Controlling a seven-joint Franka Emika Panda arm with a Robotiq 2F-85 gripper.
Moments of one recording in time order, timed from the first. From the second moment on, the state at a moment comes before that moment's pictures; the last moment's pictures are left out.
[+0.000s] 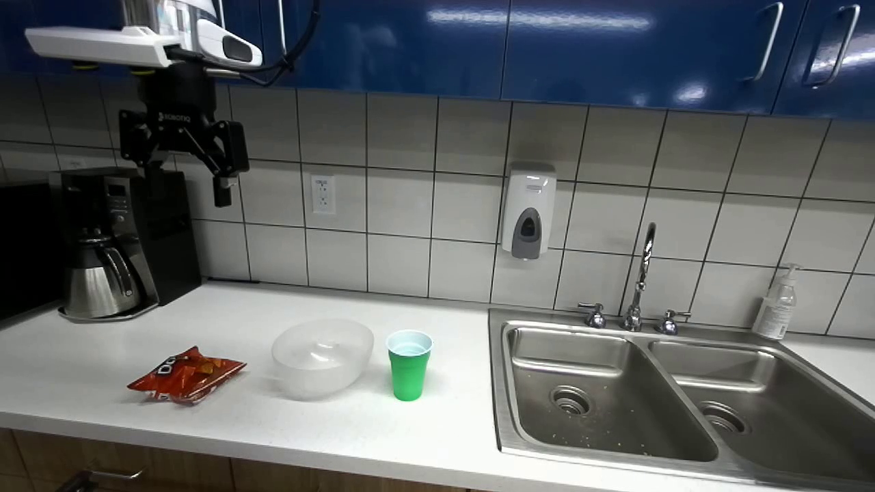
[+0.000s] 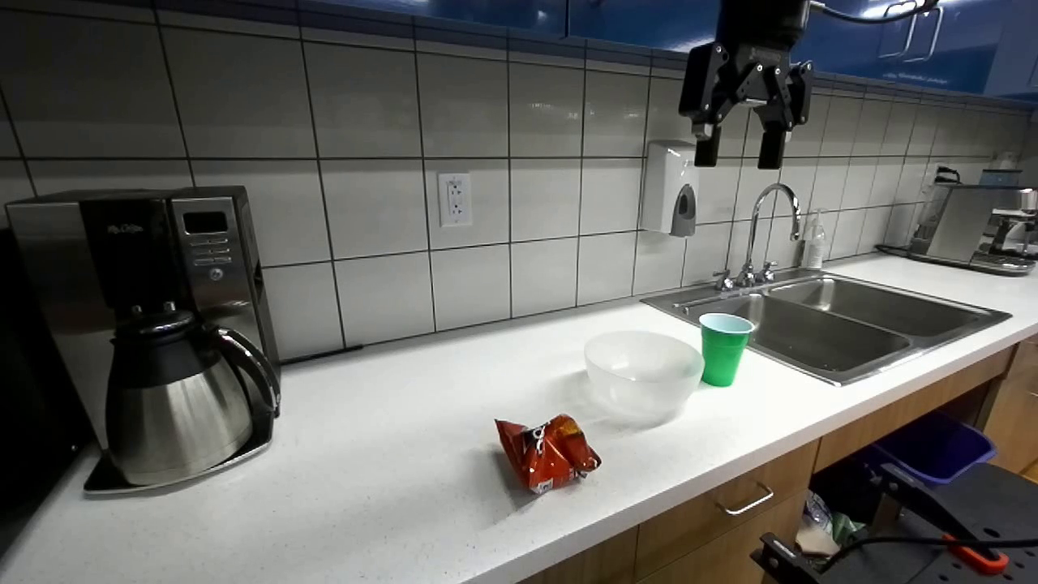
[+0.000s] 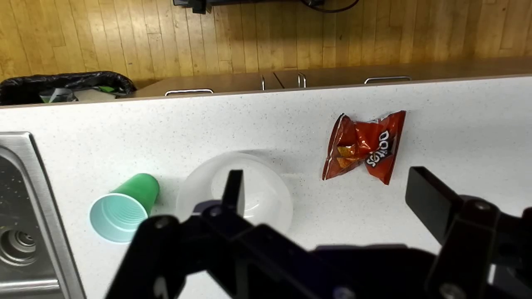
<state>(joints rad) -0.01 -0.60 -0.01 -2.53 0.03 1.92 -0.04</state>
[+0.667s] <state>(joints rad) 0.06 -0.60 -0.01 -2.61 -0.03 2.02 -0.20</state>
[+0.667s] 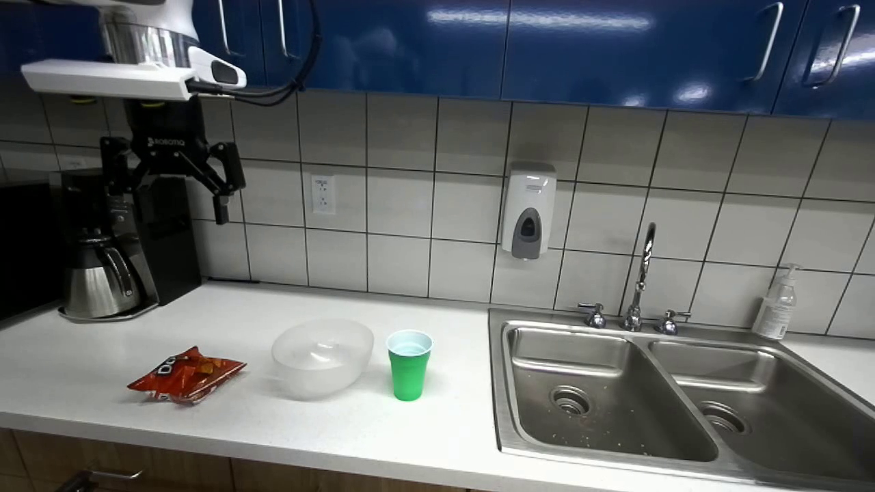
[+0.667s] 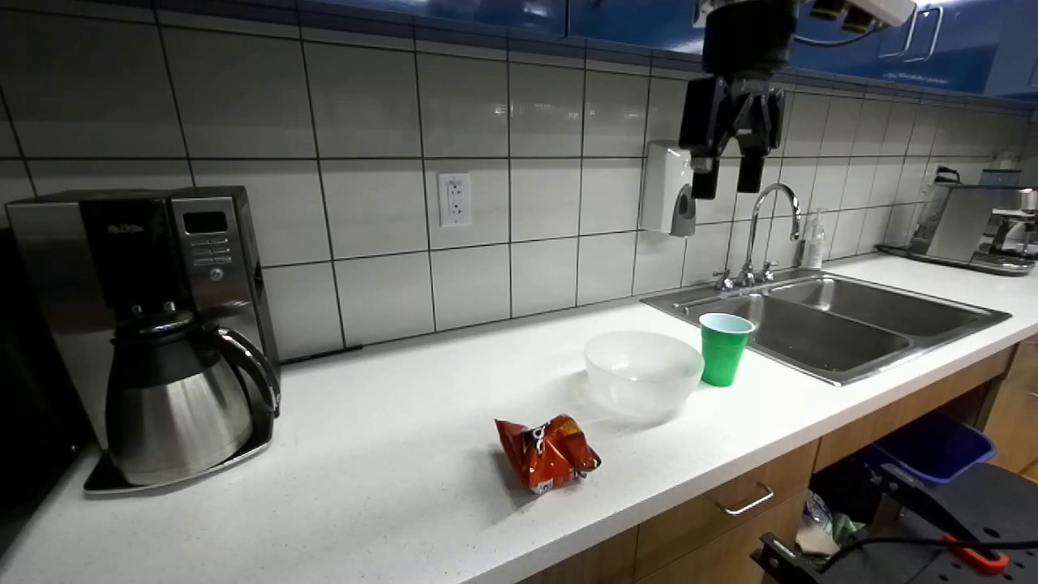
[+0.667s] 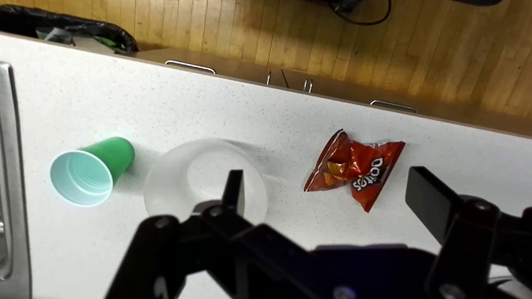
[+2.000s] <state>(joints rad) 0.15 -0.15 -0.01 -2.69 -0.24 2.79 -0.52</state>
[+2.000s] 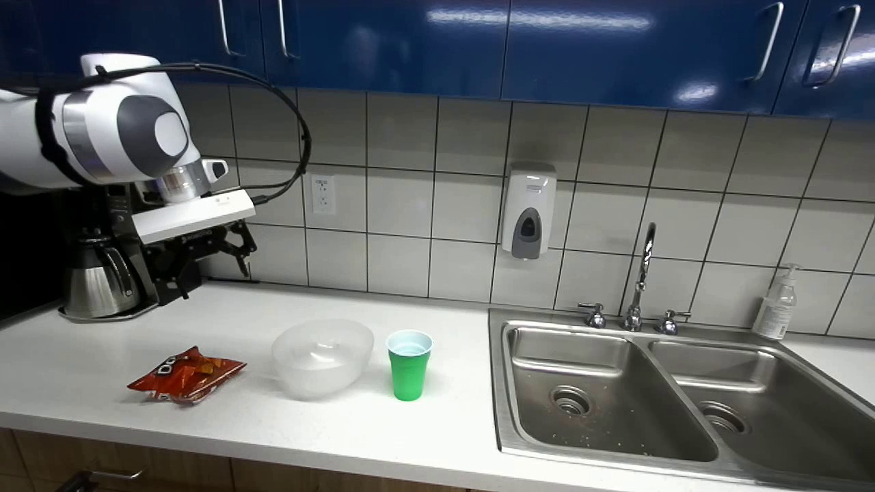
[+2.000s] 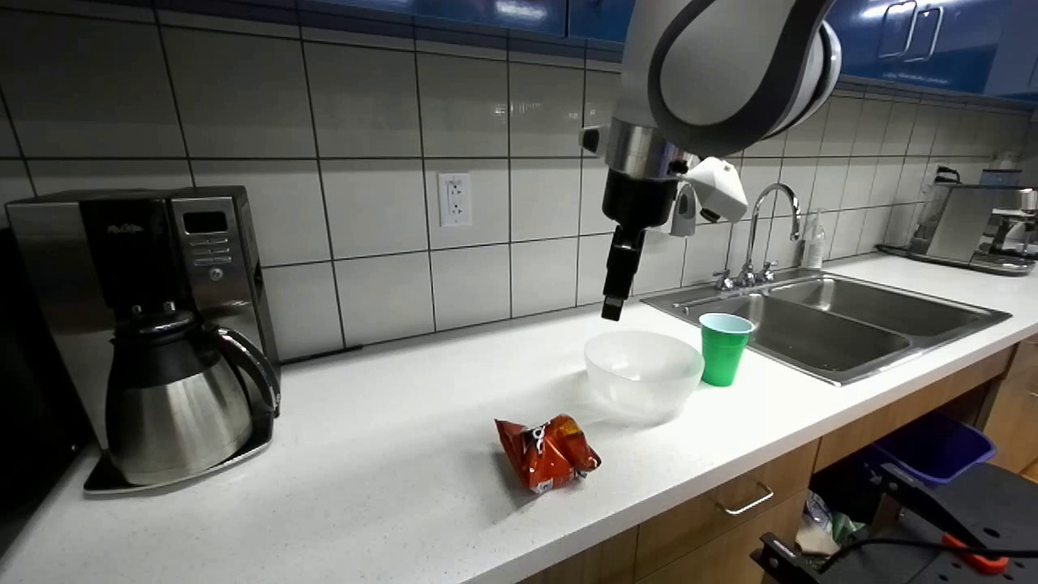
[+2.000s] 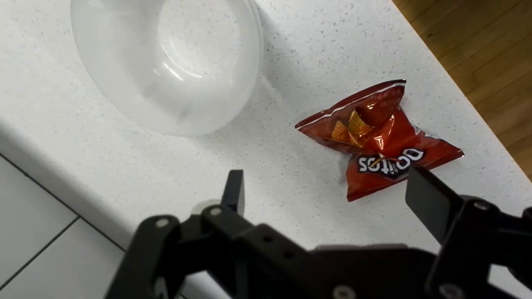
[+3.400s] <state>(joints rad) 0.17 0.20 0.04 -2.48 -0.60 2.82 -0.68</state>
